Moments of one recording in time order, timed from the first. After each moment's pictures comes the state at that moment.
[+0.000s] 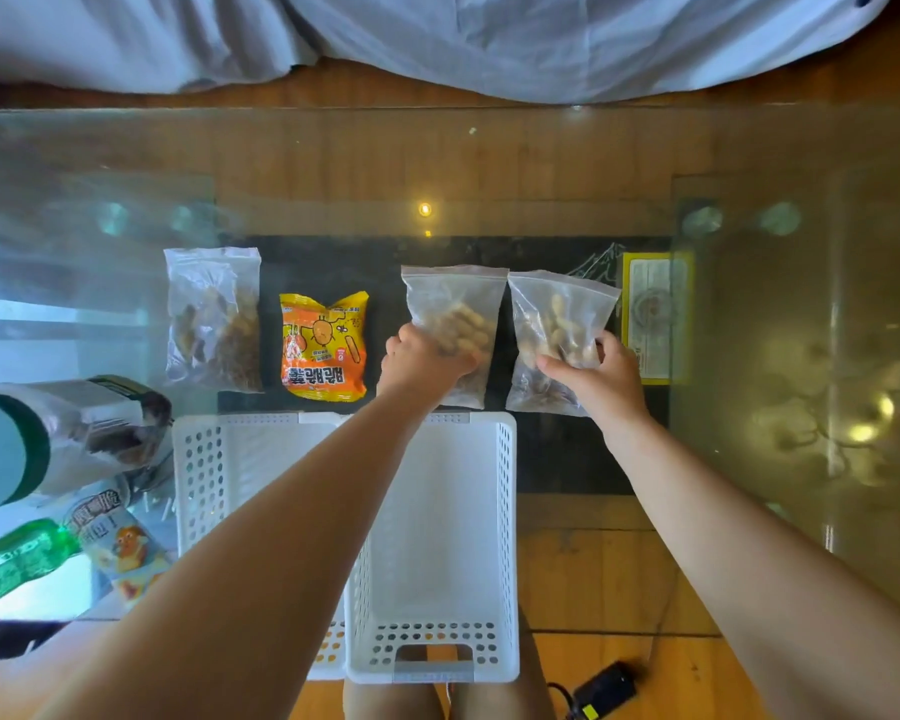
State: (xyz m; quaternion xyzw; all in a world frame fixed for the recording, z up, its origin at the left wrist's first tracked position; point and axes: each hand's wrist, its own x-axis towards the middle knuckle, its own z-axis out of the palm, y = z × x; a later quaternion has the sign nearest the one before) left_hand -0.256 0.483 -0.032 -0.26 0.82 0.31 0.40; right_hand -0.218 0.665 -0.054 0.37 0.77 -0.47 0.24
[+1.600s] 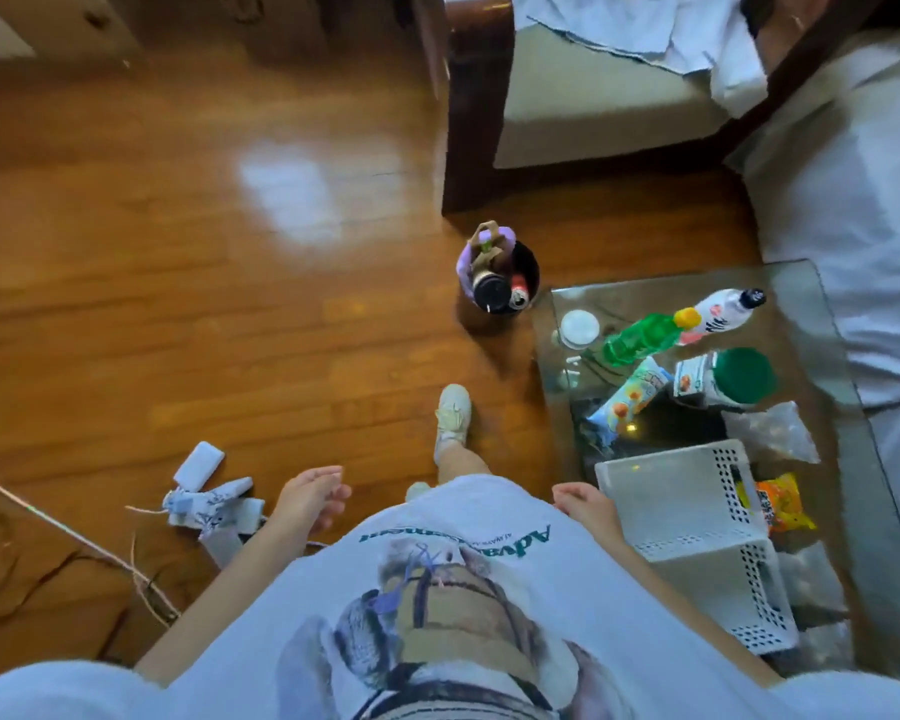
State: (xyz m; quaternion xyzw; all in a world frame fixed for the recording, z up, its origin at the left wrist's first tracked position) left_hand 0.453 0.206 0.187 -0.76 0.21 0.61 -0.07; right_hand 0.147 0.287 0.190 -0.12 0.83 -0.17 0.53
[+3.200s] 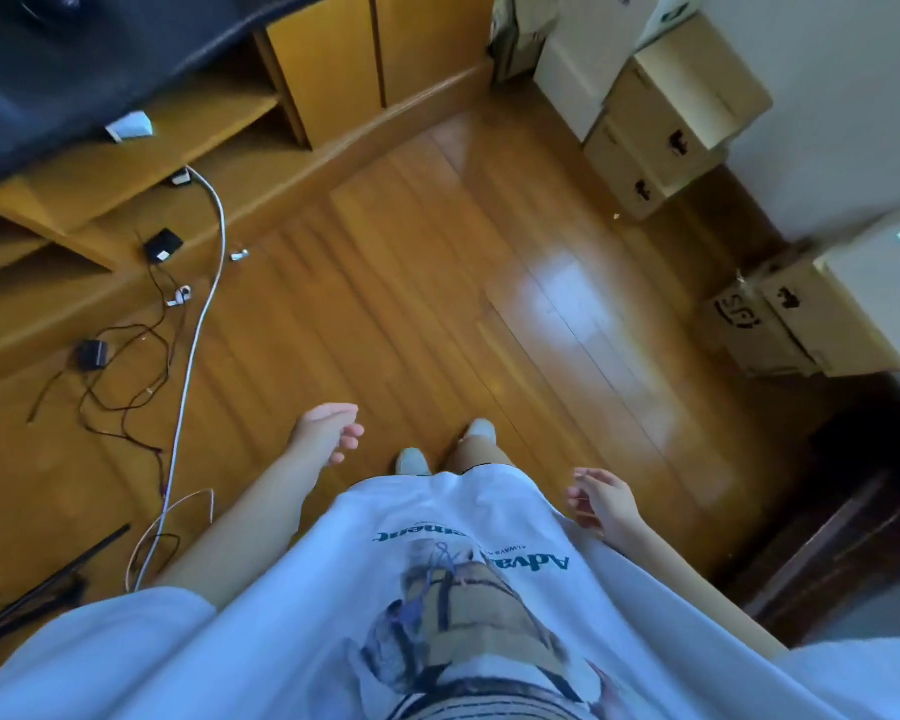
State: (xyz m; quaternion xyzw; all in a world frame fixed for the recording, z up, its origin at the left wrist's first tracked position) left_hand 0.935 -0.241 0.203 -0.76 -0.20 0.48 -0.39; right_hand 0.687 -0.457 0.200 -0.45 0.69 0.10 0.56
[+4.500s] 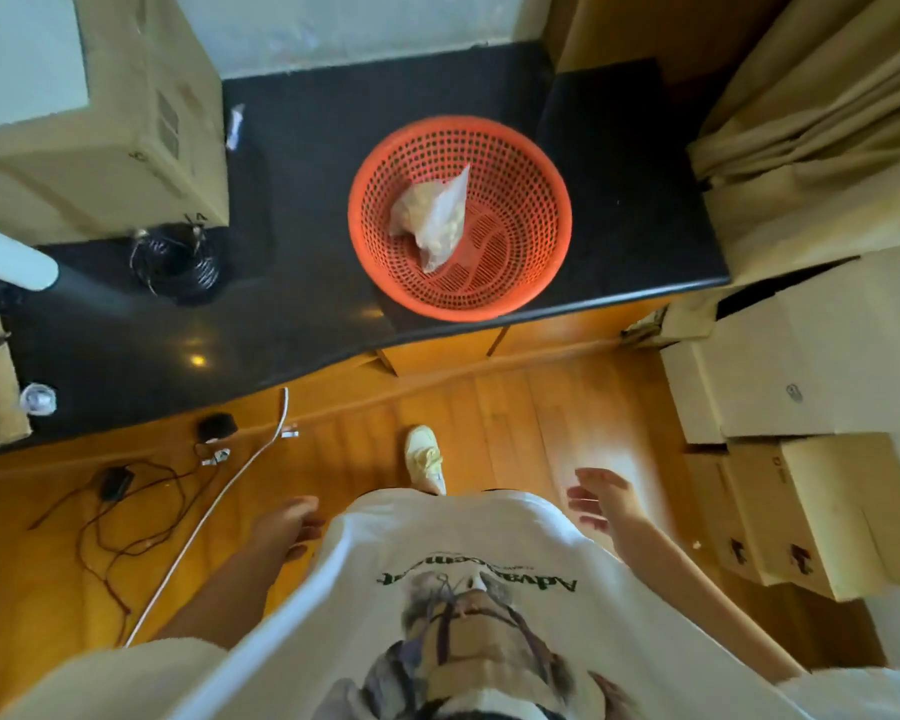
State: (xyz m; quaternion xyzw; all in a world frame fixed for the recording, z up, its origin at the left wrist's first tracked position) left_hand 1.431 -0.429 0.206 -0.69 -0.43 0.40 -0.43; right_hand 1.364 -0.782 0.201 -0.58 0.55 0.22 0.56
